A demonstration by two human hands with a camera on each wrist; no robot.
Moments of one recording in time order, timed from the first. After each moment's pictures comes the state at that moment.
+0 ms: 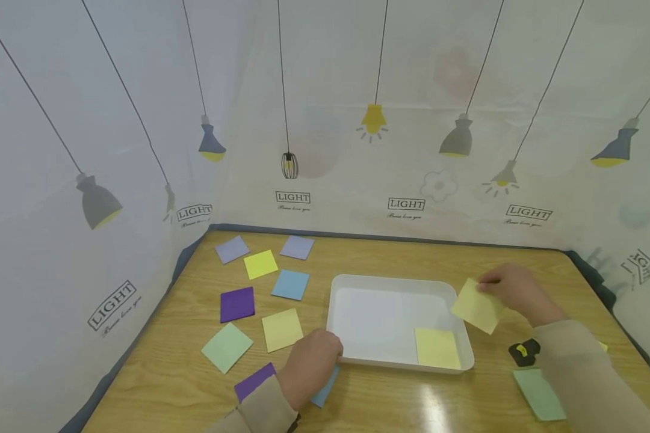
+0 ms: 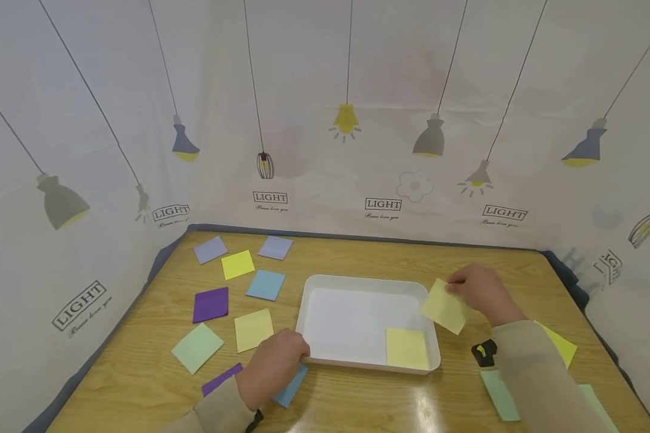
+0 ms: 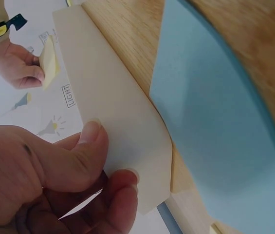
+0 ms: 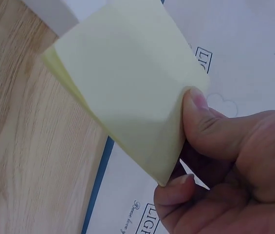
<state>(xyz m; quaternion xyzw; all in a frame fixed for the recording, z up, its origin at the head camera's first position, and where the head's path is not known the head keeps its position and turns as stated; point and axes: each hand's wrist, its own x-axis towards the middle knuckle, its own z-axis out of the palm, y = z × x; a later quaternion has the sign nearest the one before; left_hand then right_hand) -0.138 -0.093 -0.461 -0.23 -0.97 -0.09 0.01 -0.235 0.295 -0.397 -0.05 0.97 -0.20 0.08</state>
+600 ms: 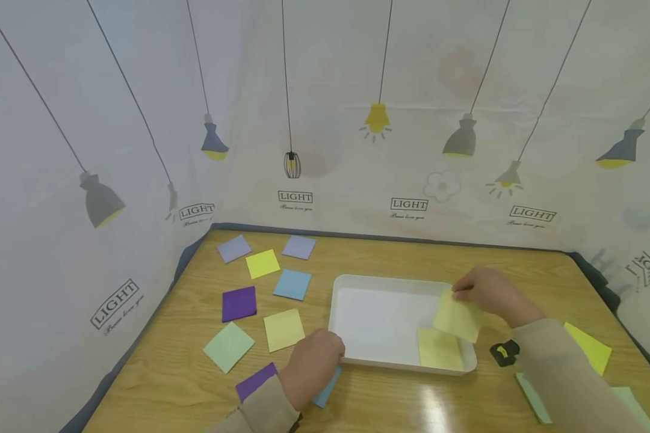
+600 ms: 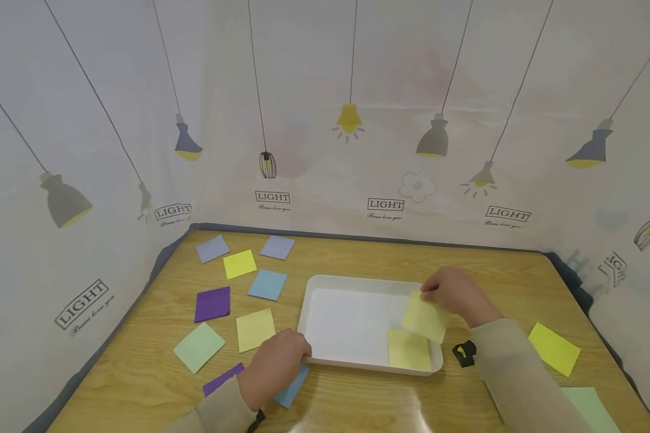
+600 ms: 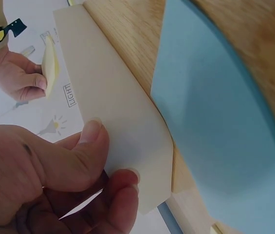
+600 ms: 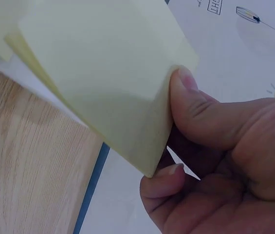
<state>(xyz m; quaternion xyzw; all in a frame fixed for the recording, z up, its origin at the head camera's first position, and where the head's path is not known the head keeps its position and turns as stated) -0.140 -0.094 -0.462 -0.23 -0.97 -0.08 -0.01 -0.235 0.253 -0.396 -0.13 0.97 -0.20 0.10</state>
